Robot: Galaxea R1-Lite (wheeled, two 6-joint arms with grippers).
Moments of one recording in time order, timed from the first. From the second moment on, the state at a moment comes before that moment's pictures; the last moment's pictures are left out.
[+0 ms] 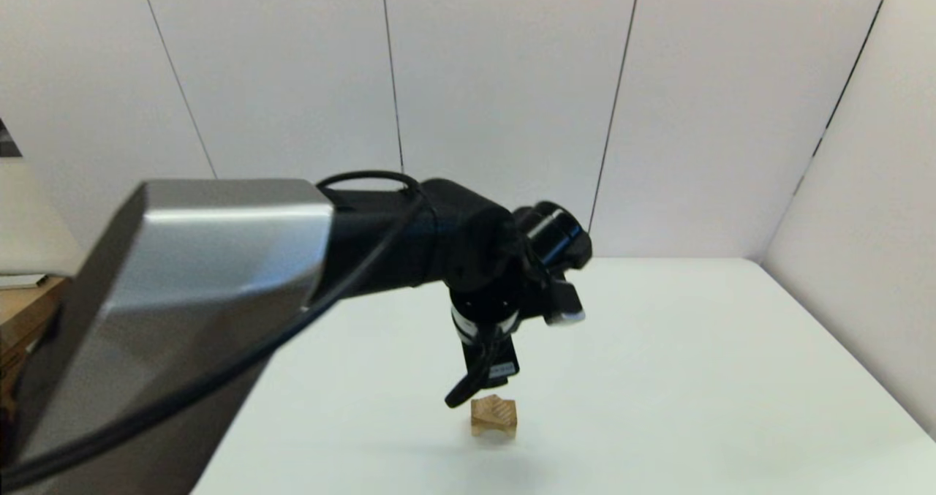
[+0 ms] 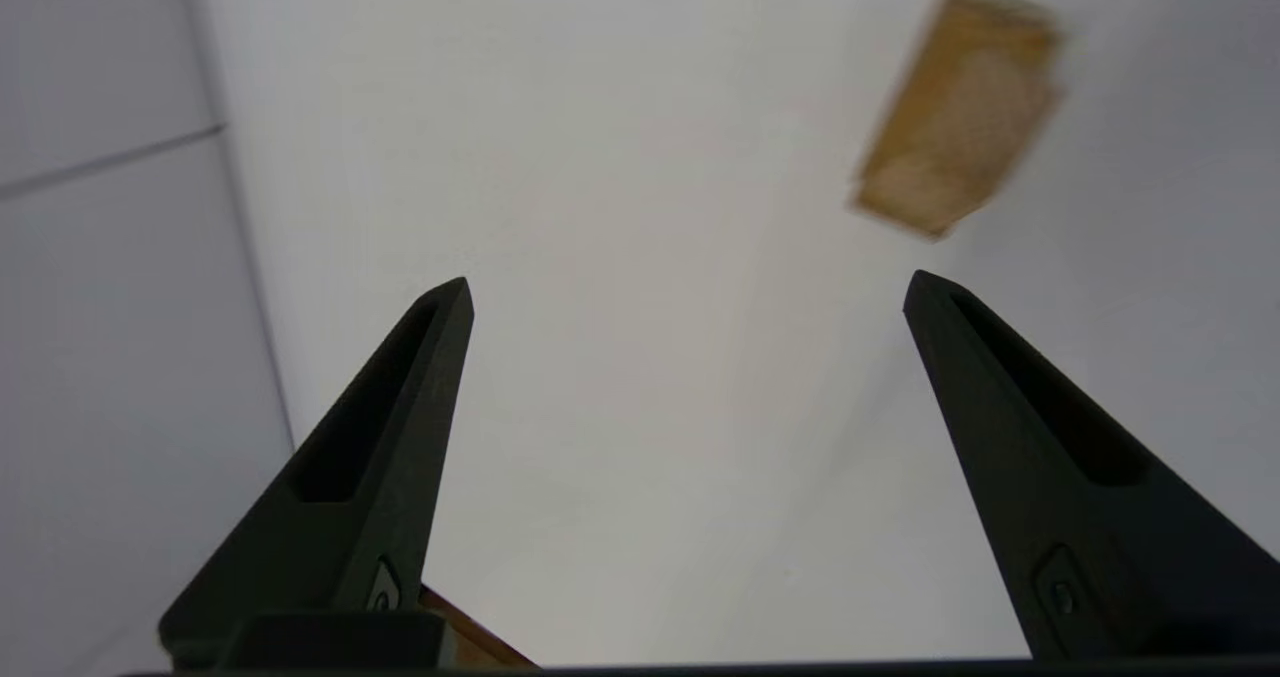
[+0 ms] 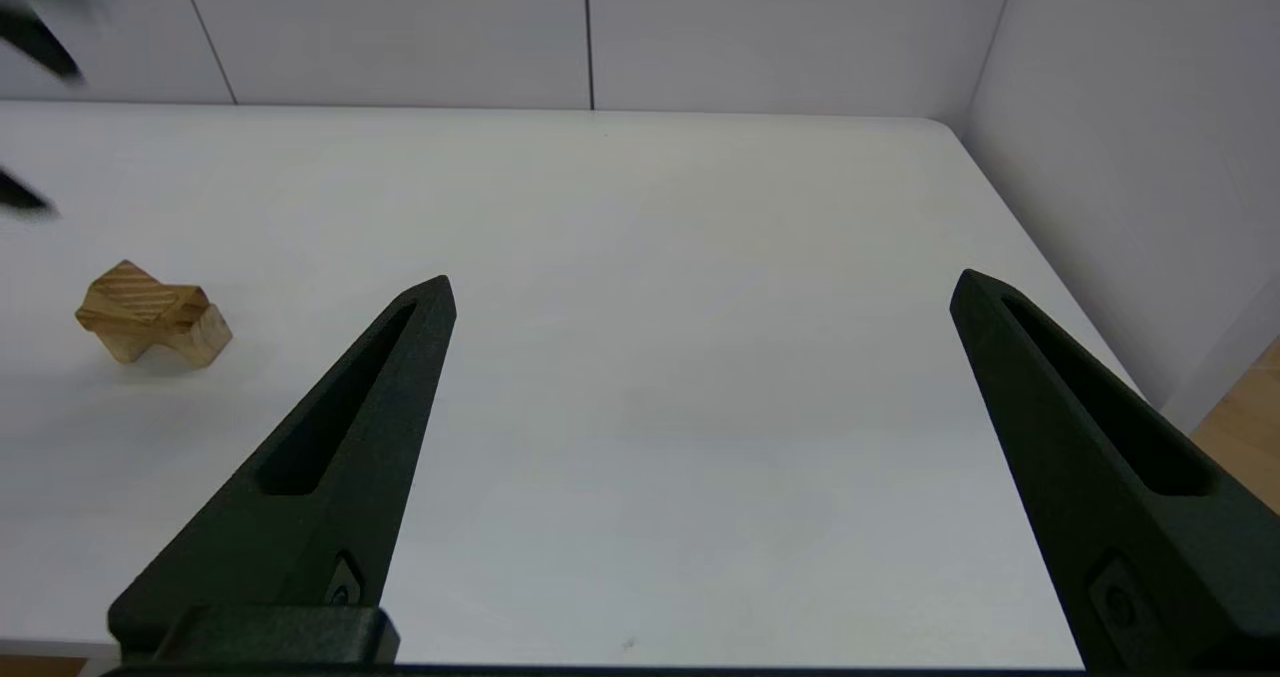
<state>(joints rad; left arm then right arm) -0.87 2.28 -1.97 0.86 0.37 0.54 0.00 0.00 0.00 0.00 0.01 -0.01</state>
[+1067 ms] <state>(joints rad) -0.07 0.99 -1.34 0.86 0.39 0.47 0.00 0.00 0.00 0.00 0.01 -0.01</state>
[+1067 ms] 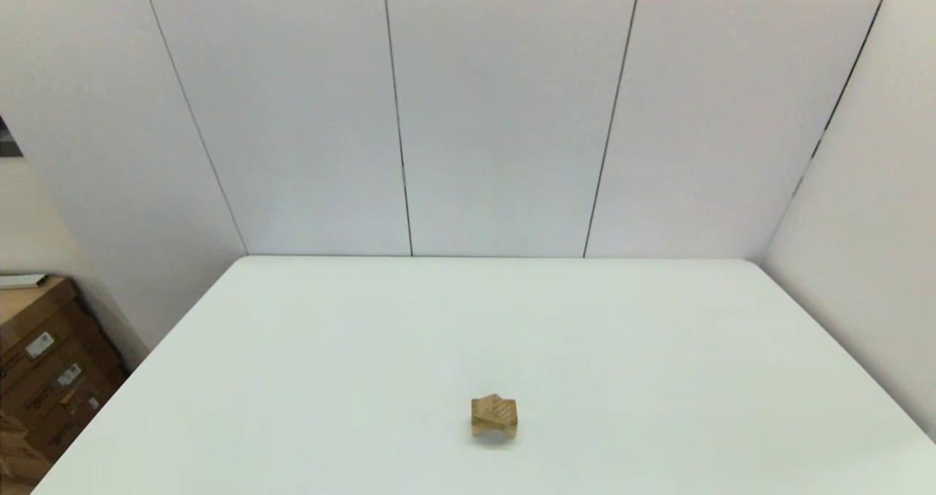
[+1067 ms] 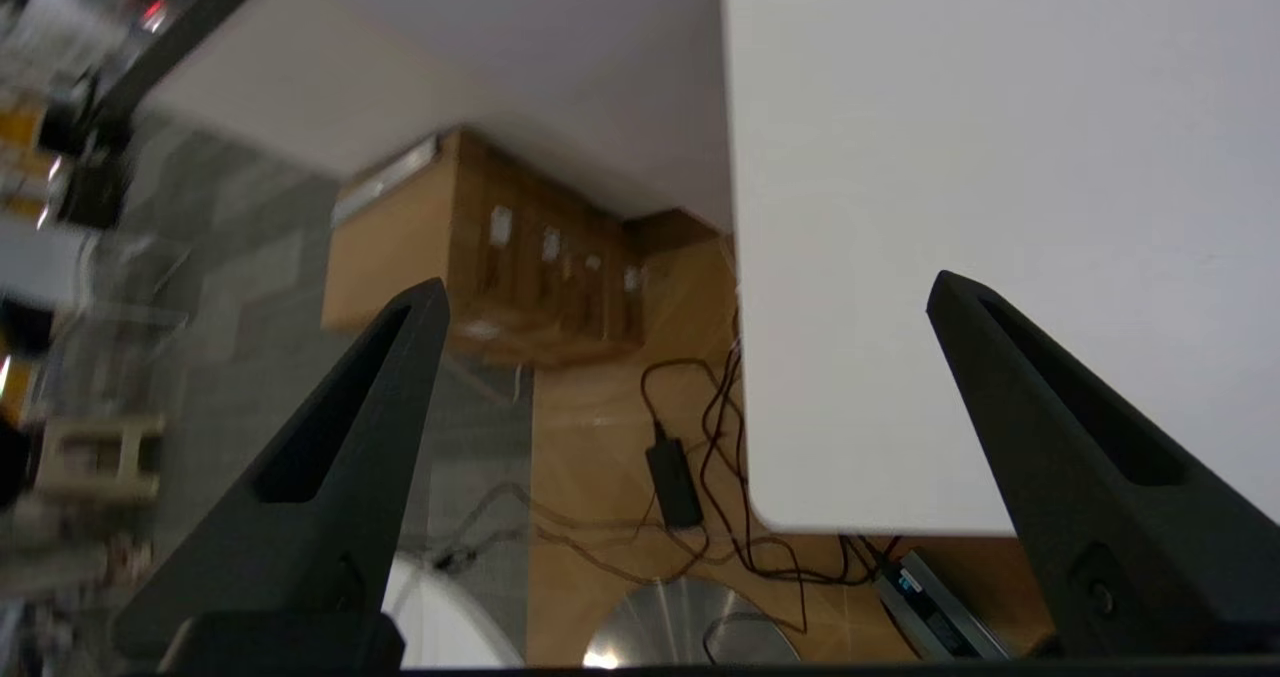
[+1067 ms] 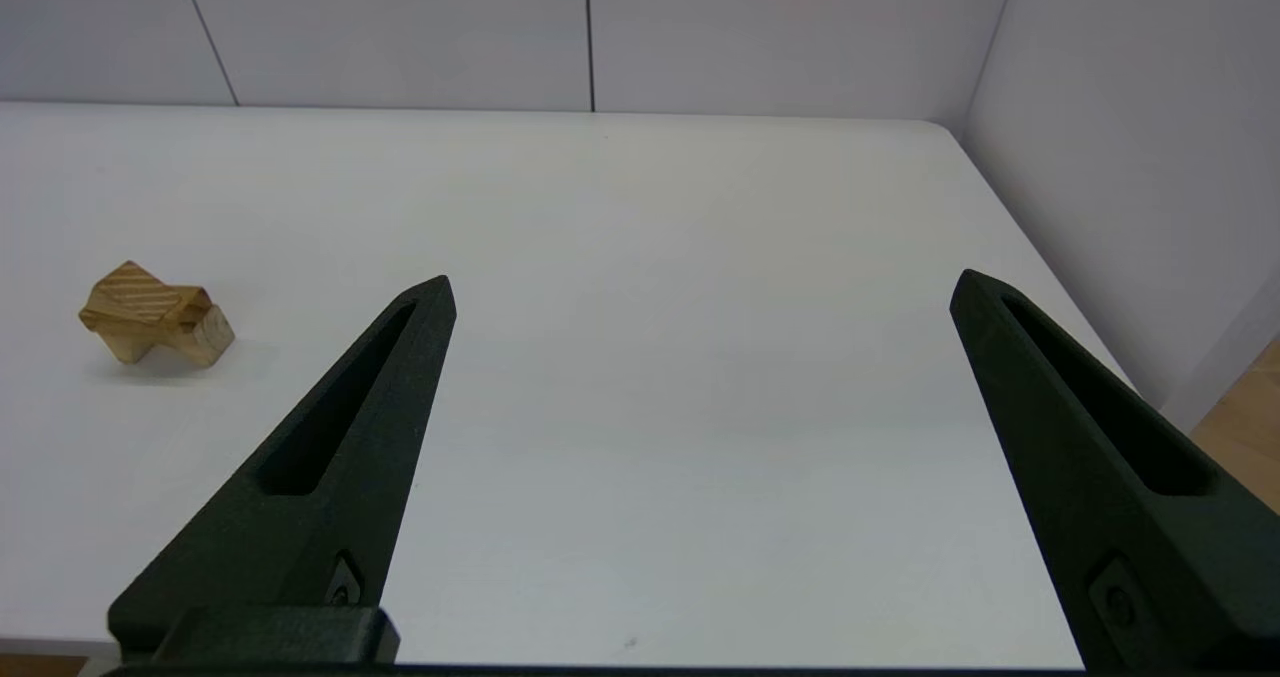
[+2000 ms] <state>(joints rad) 0.00 0.19 -0.47 0.51 0.37 0.43 0.00 0.00 0.00 0.00 0.01 -0.01</state>
